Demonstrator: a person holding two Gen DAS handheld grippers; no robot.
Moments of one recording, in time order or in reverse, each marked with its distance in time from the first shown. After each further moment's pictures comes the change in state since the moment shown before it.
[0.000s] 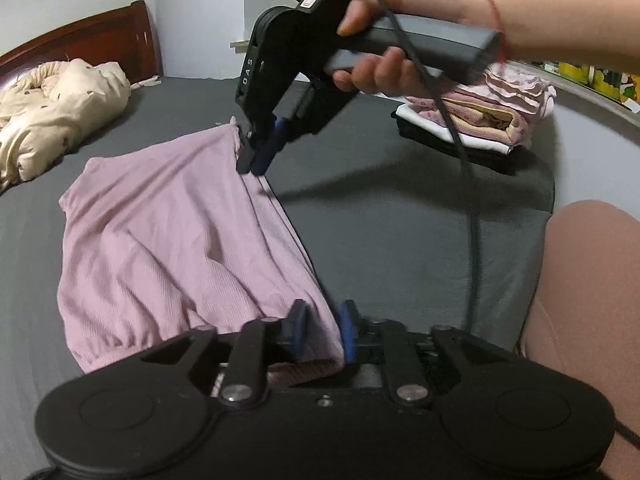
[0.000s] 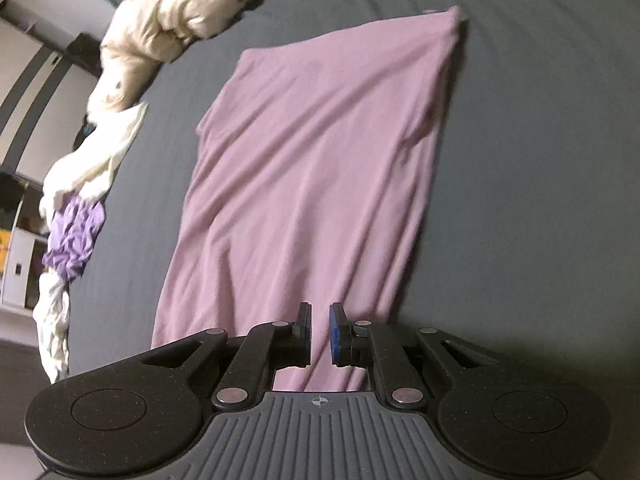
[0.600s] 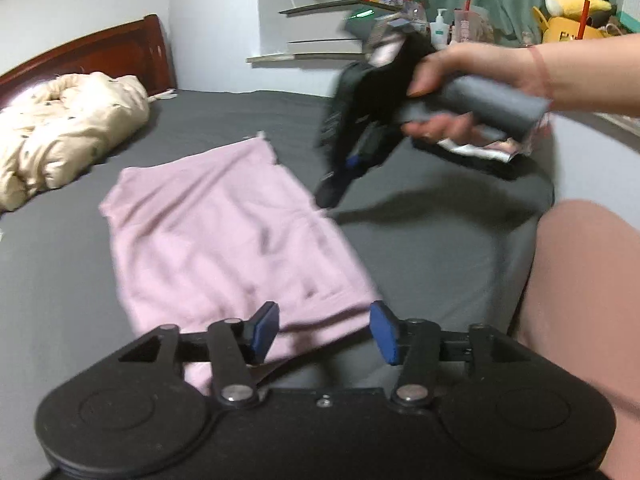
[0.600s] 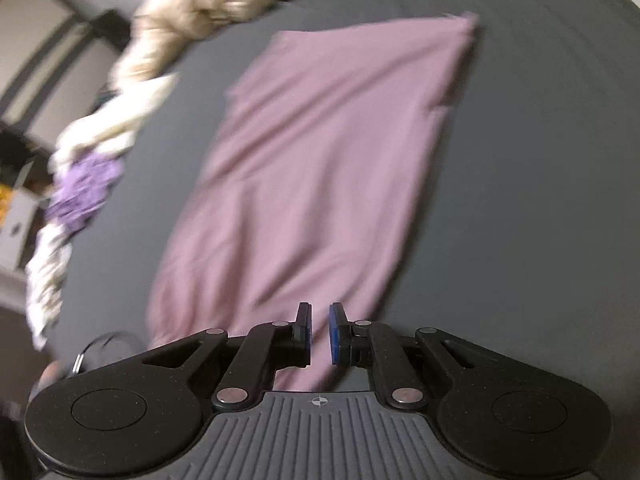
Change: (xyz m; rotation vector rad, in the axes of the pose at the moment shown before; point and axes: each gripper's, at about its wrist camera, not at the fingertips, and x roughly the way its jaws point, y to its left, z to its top) left arm -0.066 0.020 -0.021 0.033 -0.022 0.061; right arm -0.027 0.019 -0.068 -0.160 -0.077 -0.001
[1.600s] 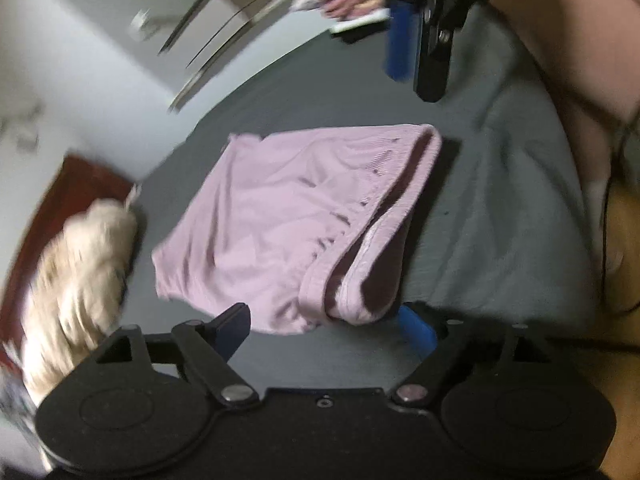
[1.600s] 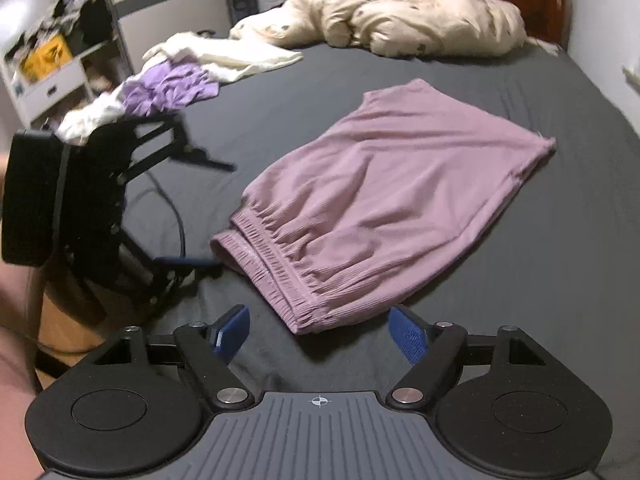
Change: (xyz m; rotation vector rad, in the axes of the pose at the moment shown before) left arm 0.015 0.016 -0.037 0.800 0.066 0.117; right arm -0.035 0.078 -0.127 -0.506 -0.118 -0.116
